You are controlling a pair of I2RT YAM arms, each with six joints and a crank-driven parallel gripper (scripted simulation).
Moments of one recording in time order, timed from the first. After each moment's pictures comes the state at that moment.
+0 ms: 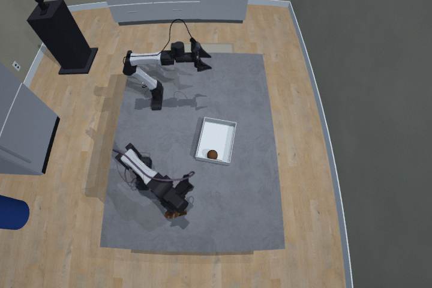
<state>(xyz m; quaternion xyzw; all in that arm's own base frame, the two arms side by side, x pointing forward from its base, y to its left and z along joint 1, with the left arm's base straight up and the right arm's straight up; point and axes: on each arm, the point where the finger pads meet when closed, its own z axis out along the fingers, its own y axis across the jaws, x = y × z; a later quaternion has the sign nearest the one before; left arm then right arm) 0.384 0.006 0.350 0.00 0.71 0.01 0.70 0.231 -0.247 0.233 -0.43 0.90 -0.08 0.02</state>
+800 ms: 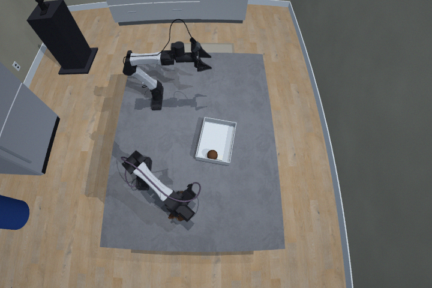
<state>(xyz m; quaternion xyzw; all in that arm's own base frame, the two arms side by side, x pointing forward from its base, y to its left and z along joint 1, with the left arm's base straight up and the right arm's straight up) 0.384 0.006 0.350 0.00 0.71 0.01 0.70 0.220 -0.241 0.081 -0.42 0.91 0.02 -0.02</state>
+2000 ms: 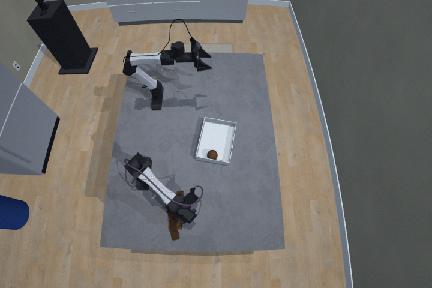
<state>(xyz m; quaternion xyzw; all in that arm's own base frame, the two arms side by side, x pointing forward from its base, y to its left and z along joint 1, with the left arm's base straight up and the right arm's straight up) 0.384 0.006 0.350 0.00 0.71 0.01 0.70 0.235 -0.253 0.030 -0.42 0.91 -0.01 0.00</state>
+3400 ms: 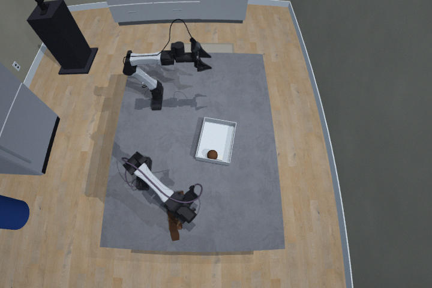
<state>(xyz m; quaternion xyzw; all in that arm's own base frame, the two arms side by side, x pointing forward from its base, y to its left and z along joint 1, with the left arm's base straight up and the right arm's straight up) 0.384 0.006 0.350 0.00 0.71 0.01 0.70 0.234 -0.253 0.083 -0.42 0.91 0.00 -0.01</state>
